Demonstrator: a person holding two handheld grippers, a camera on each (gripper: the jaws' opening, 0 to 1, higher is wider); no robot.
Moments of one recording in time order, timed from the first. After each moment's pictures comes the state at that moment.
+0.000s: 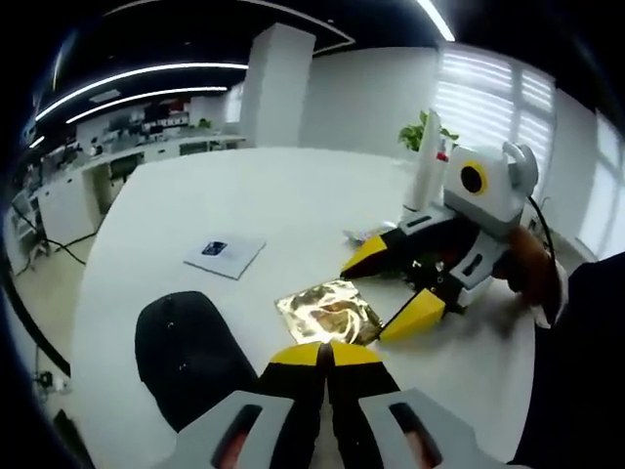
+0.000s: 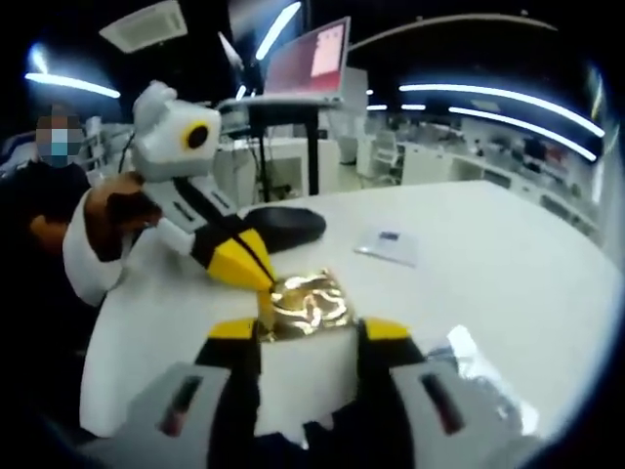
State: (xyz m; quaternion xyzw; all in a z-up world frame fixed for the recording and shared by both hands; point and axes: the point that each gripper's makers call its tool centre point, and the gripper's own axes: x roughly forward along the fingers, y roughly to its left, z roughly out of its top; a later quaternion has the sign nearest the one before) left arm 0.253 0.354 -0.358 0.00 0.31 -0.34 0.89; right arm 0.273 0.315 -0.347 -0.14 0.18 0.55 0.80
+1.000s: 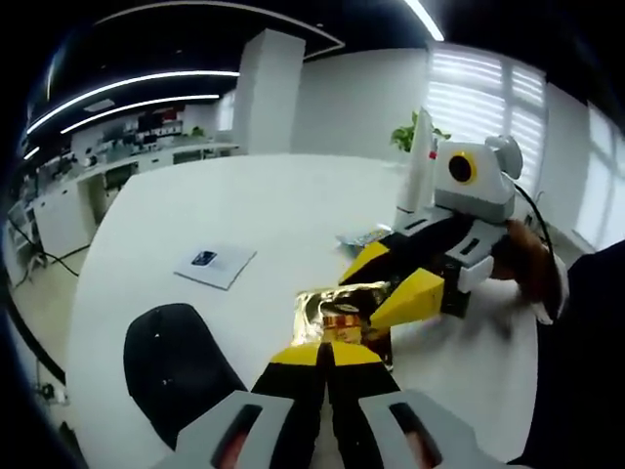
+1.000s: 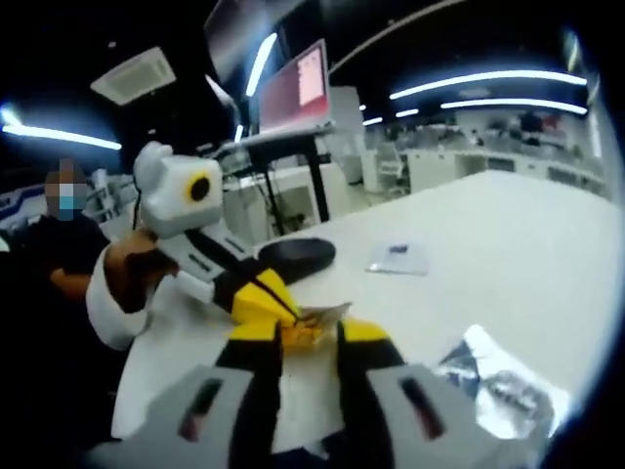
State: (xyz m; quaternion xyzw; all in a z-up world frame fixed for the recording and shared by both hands) left arm 0.256 0.348 -0.354 0.01 0.29 -0.35 0.89; right arm 0.264 0.322 -0.331 -0.04 0.18 0.57 0.80
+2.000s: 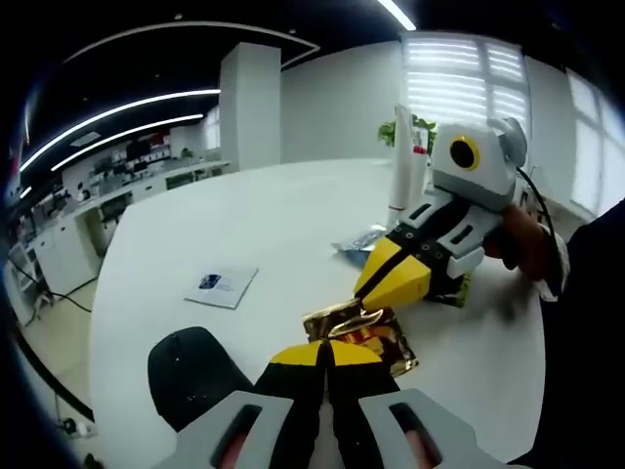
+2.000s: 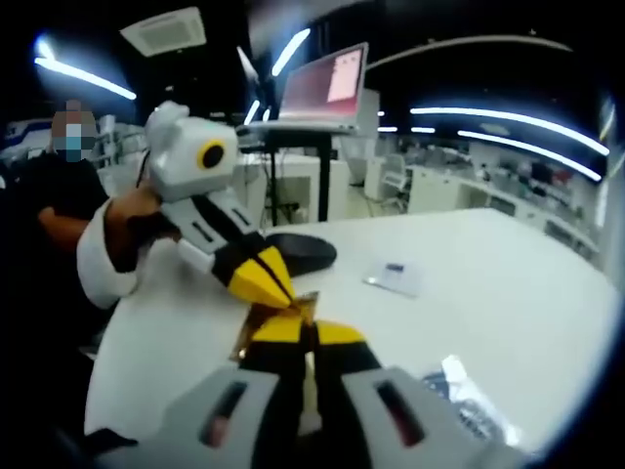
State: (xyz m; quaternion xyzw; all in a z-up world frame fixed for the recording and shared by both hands) left arm 0.255 0.354 -0.340 0.07 0.26 -0.36 0.89; right arm 0.268 0.320 -0.322 -0.16 0.12 0.57 0.80
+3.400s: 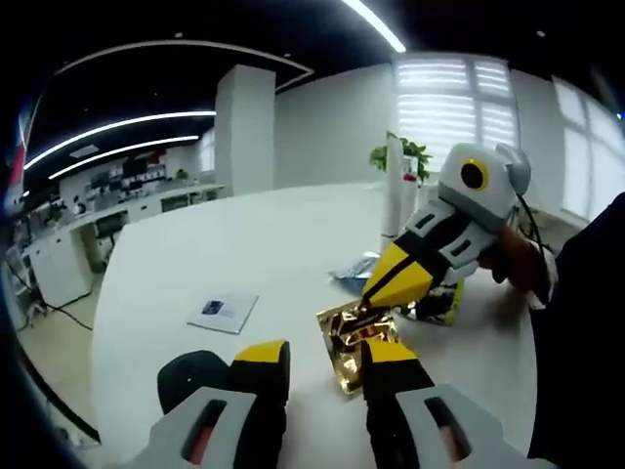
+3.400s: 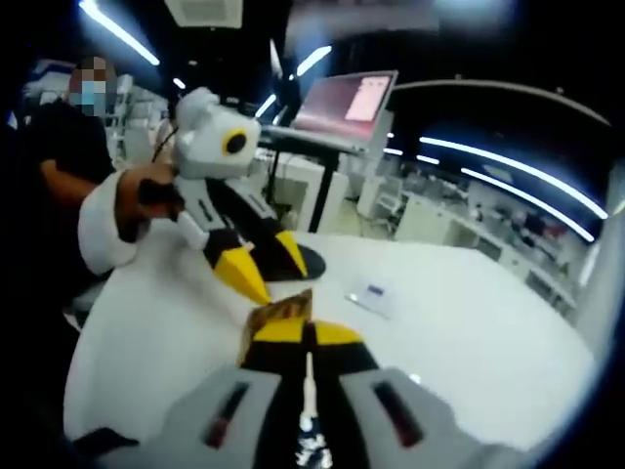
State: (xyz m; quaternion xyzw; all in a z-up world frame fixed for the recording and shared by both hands) left arm 0.262 0.354 -0.323 0.05 0.21 -0.39 0.90; right arm 0.264 0.310 -0.307 -0.23 0.06 0.55 0.80
